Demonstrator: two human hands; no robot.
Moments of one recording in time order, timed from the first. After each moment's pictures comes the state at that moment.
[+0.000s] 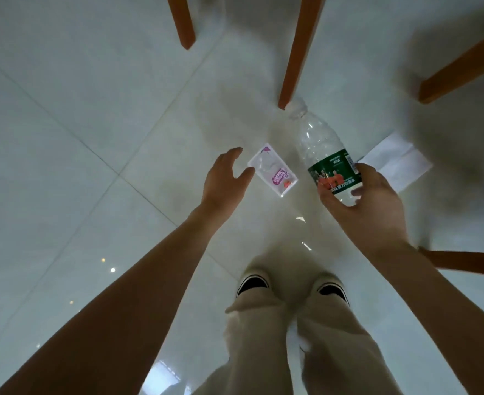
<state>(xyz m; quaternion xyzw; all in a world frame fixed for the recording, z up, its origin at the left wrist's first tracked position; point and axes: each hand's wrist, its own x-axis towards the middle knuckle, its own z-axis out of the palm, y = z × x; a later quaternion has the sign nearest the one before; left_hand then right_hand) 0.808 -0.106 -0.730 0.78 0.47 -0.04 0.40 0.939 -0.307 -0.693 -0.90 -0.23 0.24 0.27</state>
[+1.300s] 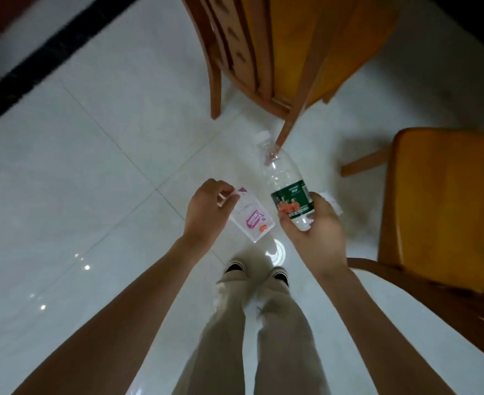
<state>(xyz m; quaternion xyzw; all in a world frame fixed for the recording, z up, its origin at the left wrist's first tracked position) 0.775 -0.118 -0.374 0.80 0.46 0.08 0.37 0.916 -0.283 -0.356 -0.88 -0.26 0.26 0.31</state>
